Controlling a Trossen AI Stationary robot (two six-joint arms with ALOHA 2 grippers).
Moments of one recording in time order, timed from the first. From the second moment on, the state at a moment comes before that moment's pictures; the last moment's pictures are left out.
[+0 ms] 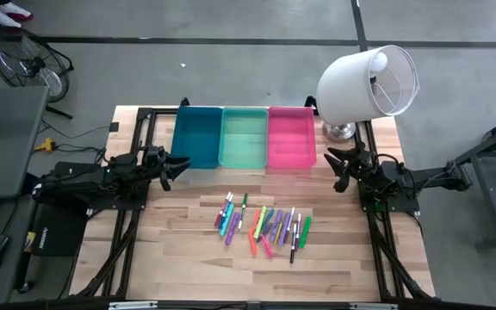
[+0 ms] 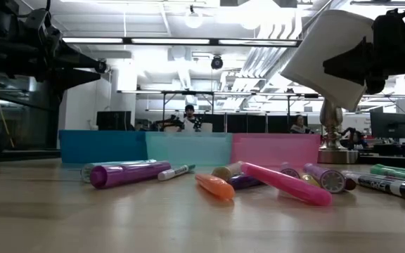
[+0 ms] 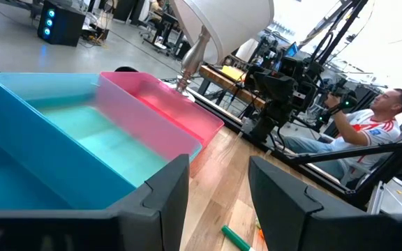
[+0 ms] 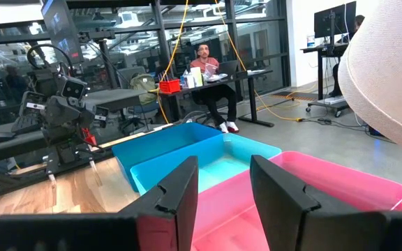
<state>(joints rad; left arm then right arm) 0.10 0.02 0.04 0.00 -0.22 -0.48 0.11 0.04 0.01 0.14 0.68 0.12</state>
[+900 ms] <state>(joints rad) 0.10 0.02 0.04 0.00 -0.22 -0.48 0.11 0.15 0.15 -0.09 0.39 0.84</state>
